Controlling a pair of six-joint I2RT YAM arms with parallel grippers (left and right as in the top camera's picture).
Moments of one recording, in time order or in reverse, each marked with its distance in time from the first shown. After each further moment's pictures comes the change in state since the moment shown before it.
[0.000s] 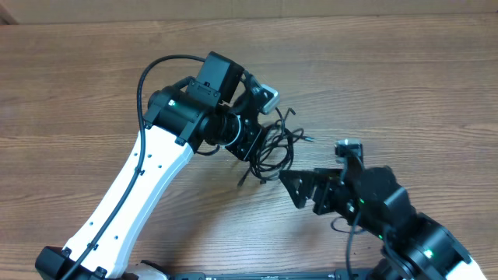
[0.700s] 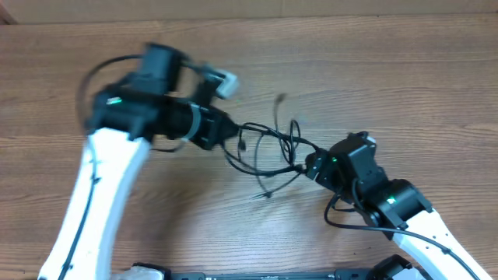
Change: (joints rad) left arm 0.284 -0.087 0.001 -0.064 0.206 0.032; right arm -0.182 0.301 0.005 -0.173 0.213 0.182
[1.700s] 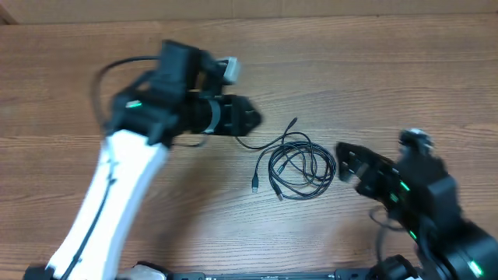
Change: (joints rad) left arm -0.168 0.036 0.014 0.167 -0.159 -0.485; right arm -0.092 -0.330 0.209 -0.170 -0.010 -0.174
